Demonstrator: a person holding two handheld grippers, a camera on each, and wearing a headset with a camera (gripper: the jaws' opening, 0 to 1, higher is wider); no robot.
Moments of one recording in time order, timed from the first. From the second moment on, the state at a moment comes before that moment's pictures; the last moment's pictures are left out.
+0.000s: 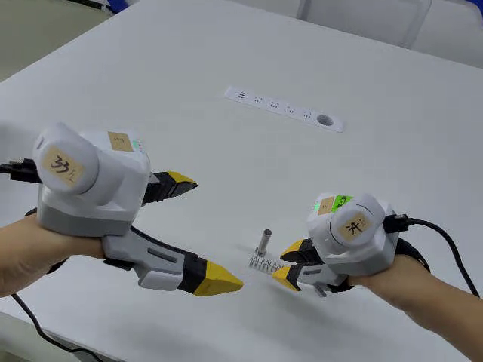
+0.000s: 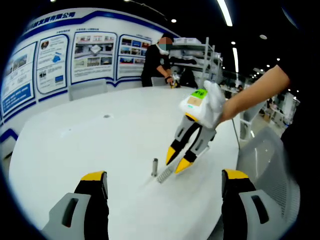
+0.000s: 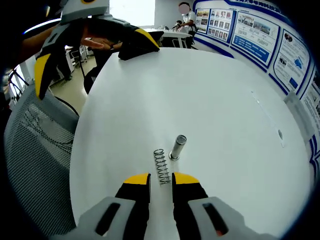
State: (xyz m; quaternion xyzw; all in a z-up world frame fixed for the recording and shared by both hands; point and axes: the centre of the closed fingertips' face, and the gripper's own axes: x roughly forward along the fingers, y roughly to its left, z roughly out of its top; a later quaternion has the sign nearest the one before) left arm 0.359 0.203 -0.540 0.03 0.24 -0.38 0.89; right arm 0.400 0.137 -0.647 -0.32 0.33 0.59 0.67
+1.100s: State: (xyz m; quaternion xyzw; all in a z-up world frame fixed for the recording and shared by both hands) left arm 0.353 0.200 -0.543 0.02 0.25 -0.39 0.89; right arm 0.395 0.133 -0.659 -0.33 0.35 0.60 0.64
